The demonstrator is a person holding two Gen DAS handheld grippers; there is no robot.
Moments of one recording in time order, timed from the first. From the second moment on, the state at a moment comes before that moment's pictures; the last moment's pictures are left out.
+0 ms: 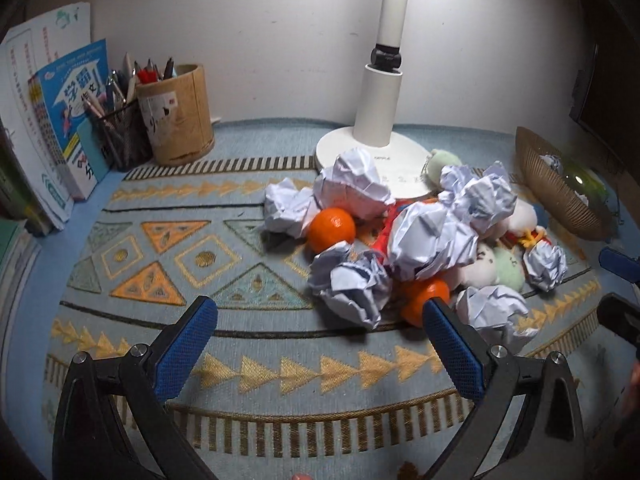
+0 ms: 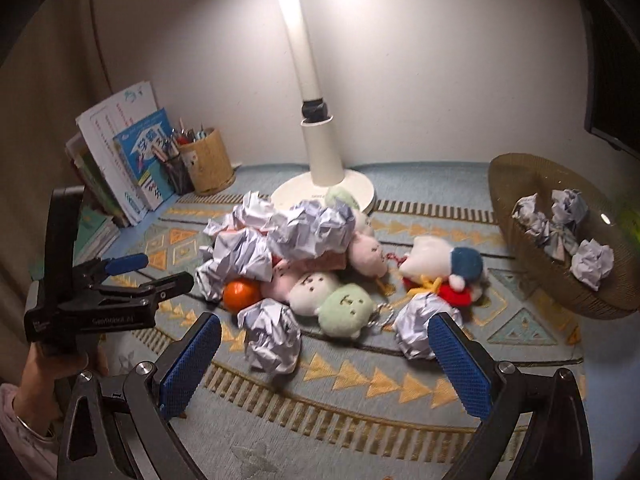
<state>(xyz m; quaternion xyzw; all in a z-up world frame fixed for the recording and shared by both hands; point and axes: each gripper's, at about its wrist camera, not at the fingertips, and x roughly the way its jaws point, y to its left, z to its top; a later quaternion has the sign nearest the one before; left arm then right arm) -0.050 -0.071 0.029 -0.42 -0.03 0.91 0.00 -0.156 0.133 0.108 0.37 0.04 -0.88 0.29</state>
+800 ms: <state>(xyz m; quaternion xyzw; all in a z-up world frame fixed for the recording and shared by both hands) -0.095 -0.082 -0.008 -0.44 -0.06 0.90 -0.01 -0.156 0.065 0.025 0.43 0.14 -0.85 0.27</state>
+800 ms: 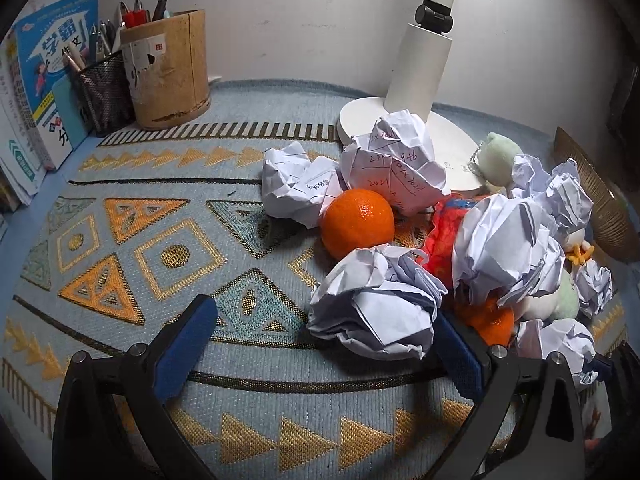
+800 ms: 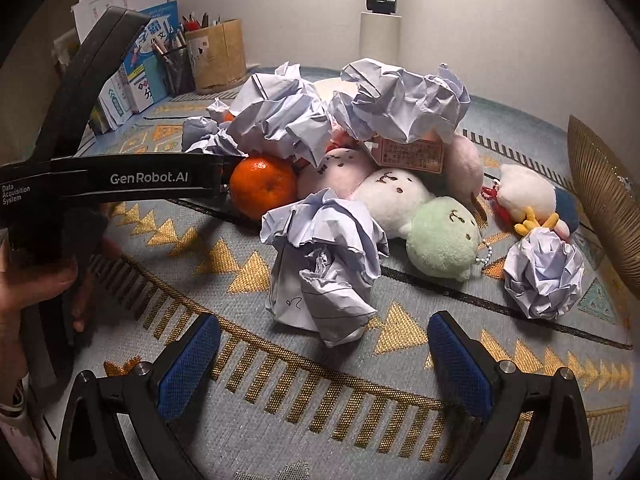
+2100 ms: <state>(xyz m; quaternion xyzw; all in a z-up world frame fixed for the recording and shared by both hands) -0.063 -0.107 0.022 -0.33 -0.10 0.94 -0.05 -0.122 0.084 0.067 0.31 0.08 -0.90 0.30</state>
